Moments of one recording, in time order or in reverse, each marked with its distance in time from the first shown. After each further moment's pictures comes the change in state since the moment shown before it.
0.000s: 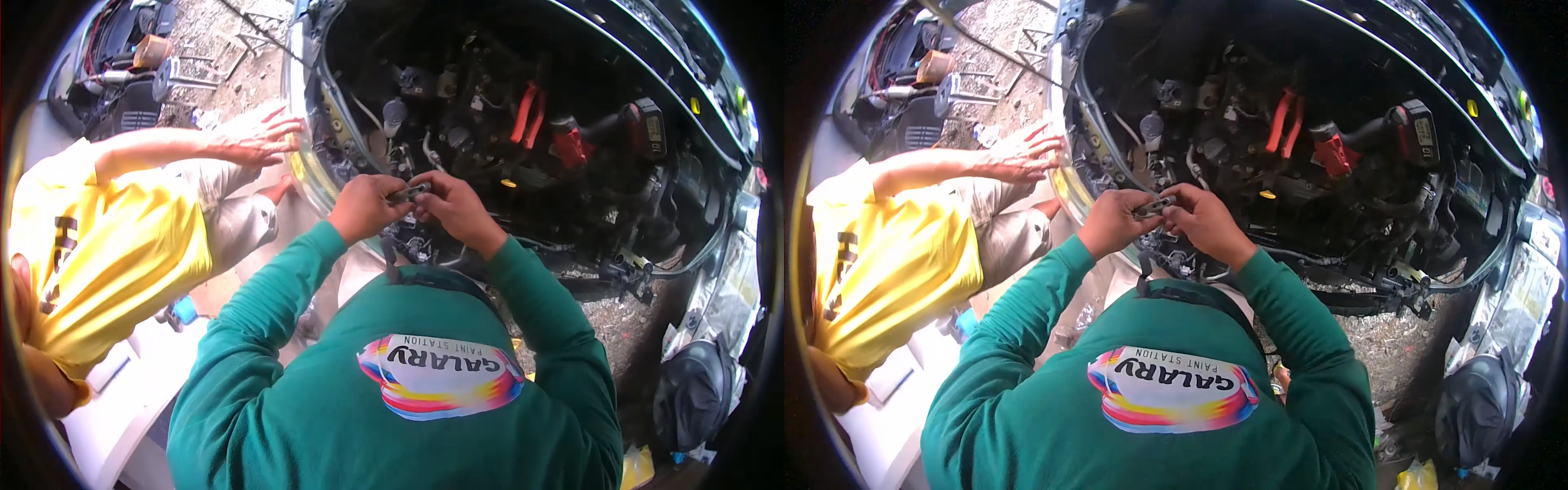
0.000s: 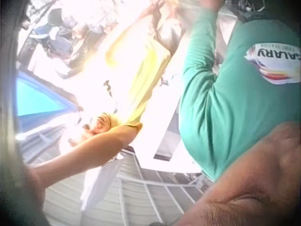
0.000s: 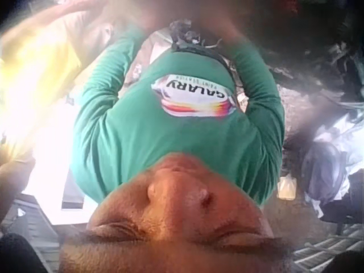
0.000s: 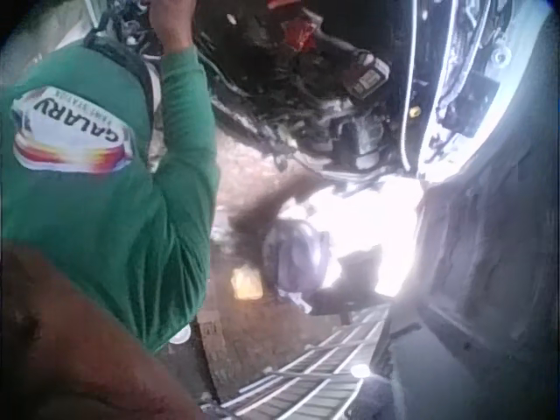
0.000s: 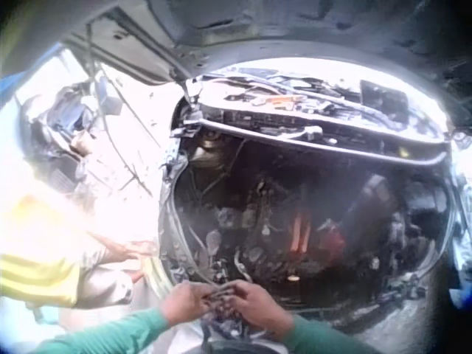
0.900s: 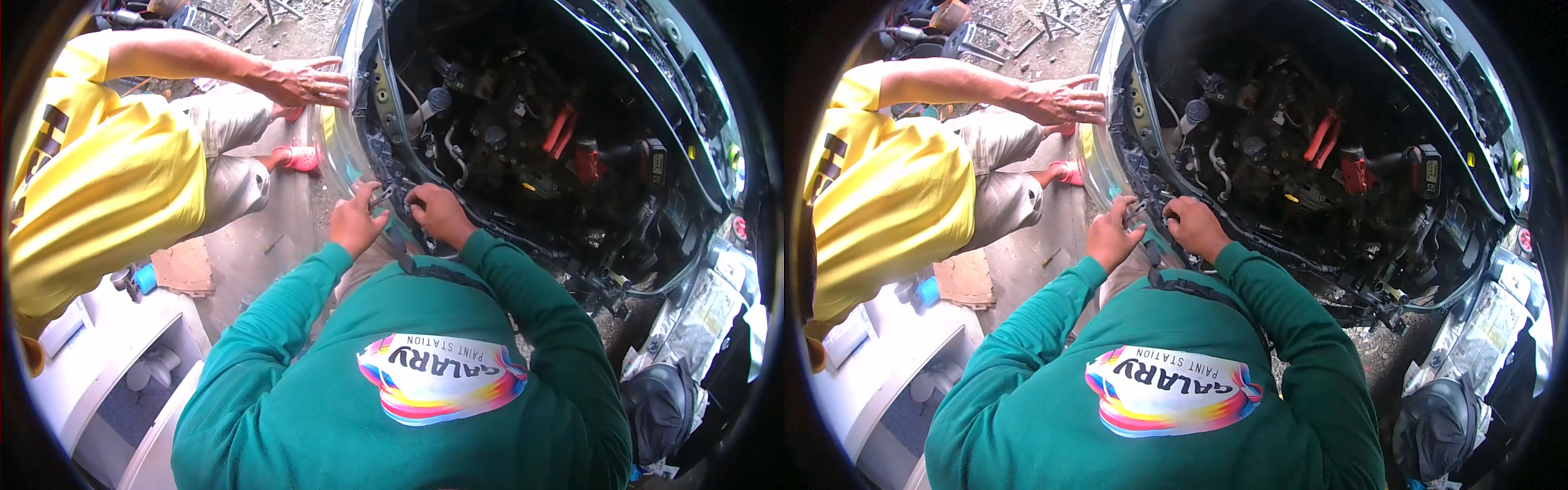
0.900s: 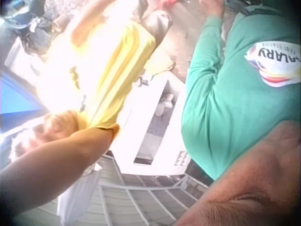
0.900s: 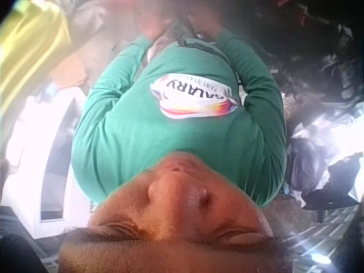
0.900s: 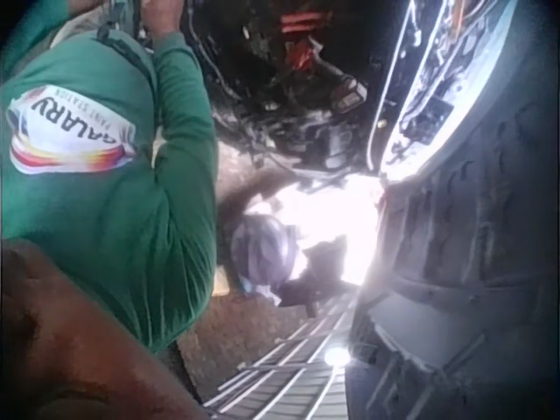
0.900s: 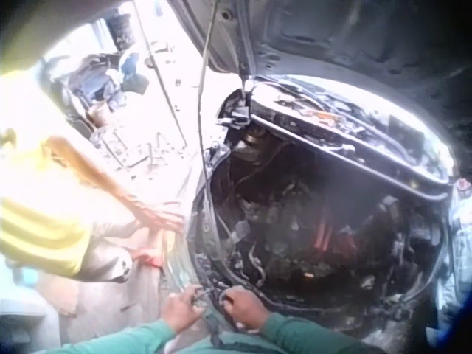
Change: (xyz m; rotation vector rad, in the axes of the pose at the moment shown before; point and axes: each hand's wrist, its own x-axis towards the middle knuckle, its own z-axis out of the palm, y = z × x) left_hand -0.121 -0.095 0.067 0.027 0.377 -0.383; right_hand 0.028 0.079 0.058 -0.976 -0.010 -0.294
